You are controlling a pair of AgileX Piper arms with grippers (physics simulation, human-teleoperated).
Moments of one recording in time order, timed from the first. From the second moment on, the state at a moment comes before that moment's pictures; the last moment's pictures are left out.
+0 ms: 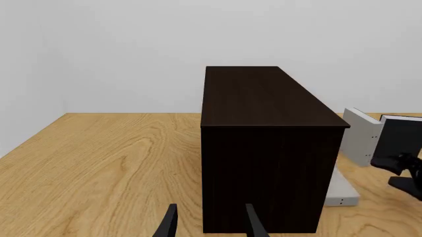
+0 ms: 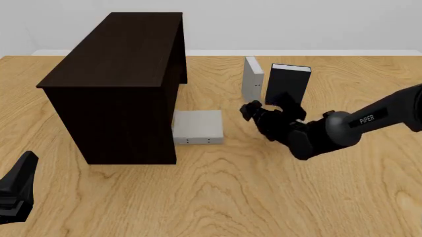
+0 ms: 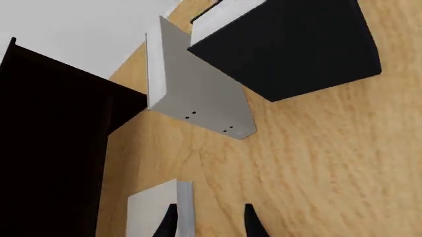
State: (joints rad) left arm 0.00 0.00 0.00 0.00 0.00; right arm 0.38 1.98 -0.86 -0.58 0.89
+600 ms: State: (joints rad) left arm 0.00 0.00 0.00 0.00 0.00; right arm 0.20 1.82 -0.81 -0.45 0.42
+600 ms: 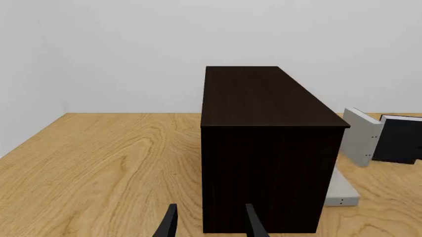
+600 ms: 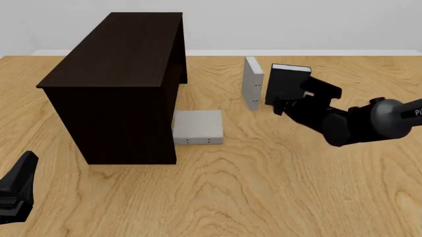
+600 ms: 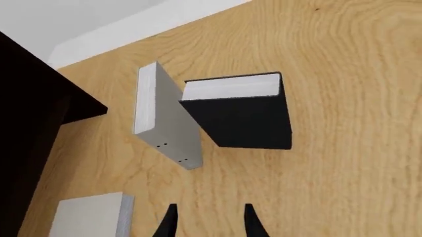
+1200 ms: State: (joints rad) left arm 0.00 0.00 0.00 0.00 0.00; right arm 0.15 1.83 -0.82 -0.46 0.16
